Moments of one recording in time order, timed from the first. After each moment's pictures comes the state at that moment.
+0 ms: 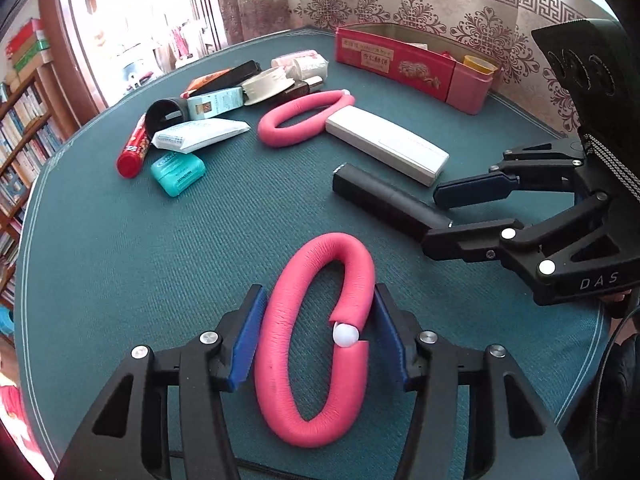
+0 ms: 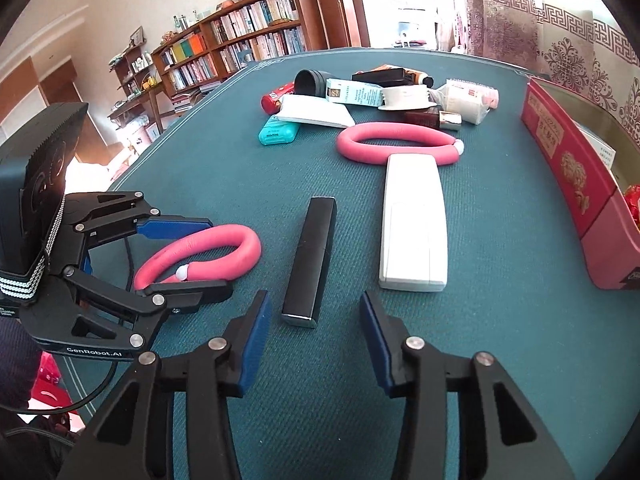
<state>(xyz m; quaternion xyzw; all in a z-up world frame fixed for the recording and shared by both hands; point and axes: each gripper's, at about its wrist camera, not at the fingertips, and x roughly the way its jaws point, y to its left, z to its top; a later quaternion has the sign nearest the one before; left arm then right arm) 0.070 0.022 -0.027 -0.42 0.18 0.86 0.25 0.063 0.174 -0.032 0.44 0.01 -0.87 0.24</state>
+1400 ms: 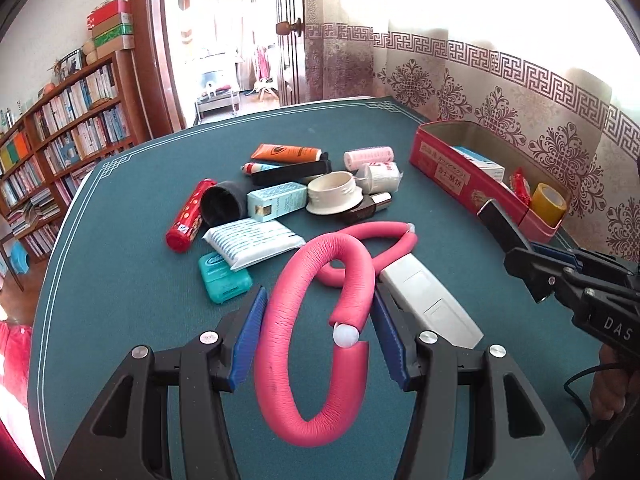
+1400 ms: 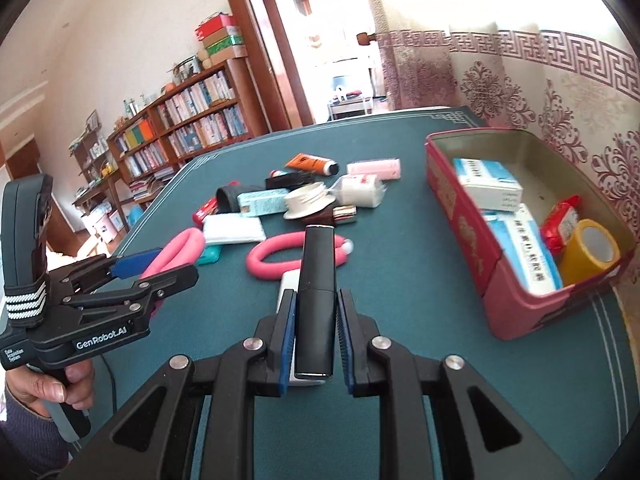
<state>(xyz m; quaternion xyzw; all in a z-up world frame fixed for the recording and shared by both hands) 0.014 0.057 0.033 -0.36 0.08 0.92 0.16 0.035 0.259 0.023 0.33 -0.08 -0.93 0.12</state>
